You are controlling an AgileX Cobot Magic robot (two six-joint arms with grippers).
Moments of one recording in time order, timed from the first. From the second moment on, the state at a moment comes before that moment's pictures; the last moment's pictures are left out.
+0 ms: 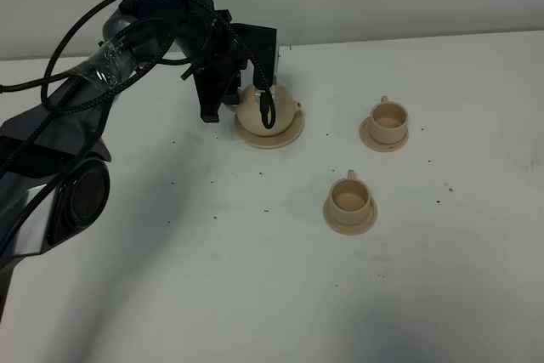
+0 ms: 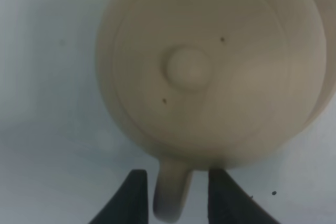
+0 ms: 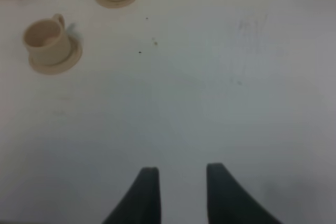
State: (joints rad) left arm -0.33 2.59 -2.45 -0.02 1.12 1.37; right arm 0.08 0.06 -0.49 0.18 1.09 -0.18
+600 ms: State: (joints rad) left arm -0.34 2.59 -2.45 -0.03 1.15 1.37; right arm 0.08 0.06 -0.49 0.18 1.09 -0.18
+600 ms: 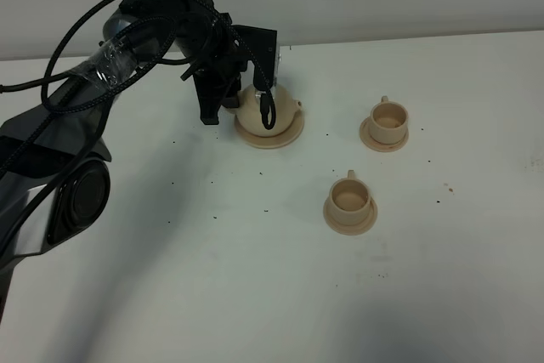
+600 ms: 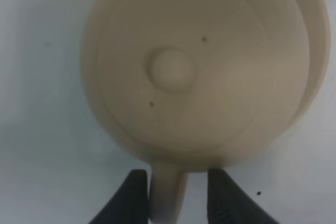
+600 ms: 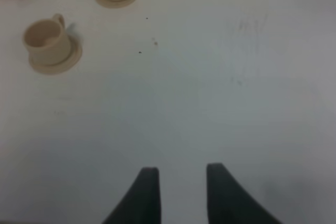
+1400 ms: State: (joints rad) left arm -0.34 2.59 -2.45 -0.03 1.16 1.35; right arm 0.08 0.06 -0.49 0.18 1.09 -0.18
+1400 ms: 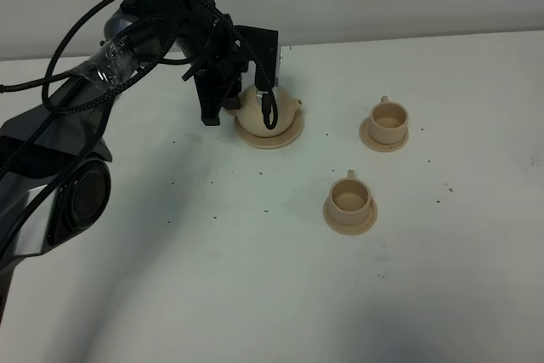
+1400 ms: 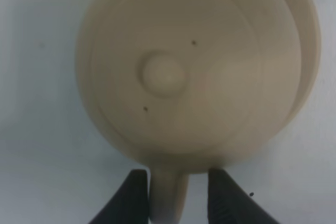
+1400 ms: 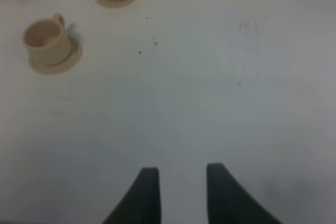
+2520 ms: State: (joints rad) left arm -0.36 2.59 -2.47 0.03 1.19 1.32; right arm 0.08 0.06 -0.49 0.18 1.09 -0.18
